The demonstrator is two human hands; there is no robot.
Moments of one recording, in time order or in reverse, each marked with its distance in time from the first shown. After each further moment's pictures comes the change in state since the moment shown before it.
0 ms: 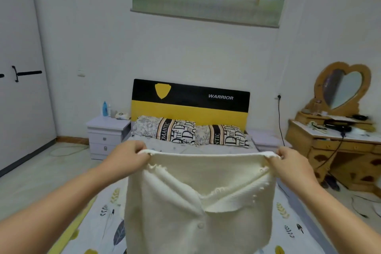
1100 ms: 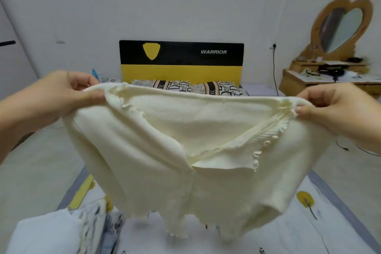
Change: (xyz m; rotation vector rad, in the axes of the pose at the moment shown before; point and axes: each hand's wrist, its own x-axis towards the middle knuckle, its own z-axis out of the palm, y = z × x) left_hand -0.044 -0.022 -0.076 -0.390 -0.054 0.204; right_hand -0.073 0.043 -0.076 0.273 -0.166 -0.391
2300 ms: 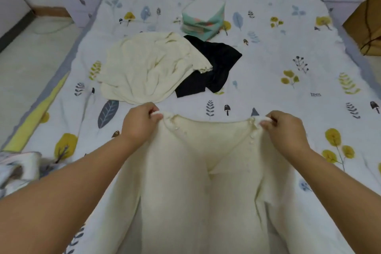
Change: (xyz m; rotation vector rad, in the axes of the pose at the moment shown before) left_hand 0.057 -0.417 0.345 0.452 -0.032 -0.478; right_hand 0.070 0.379 0.376 -0.217 -0.201 0.522
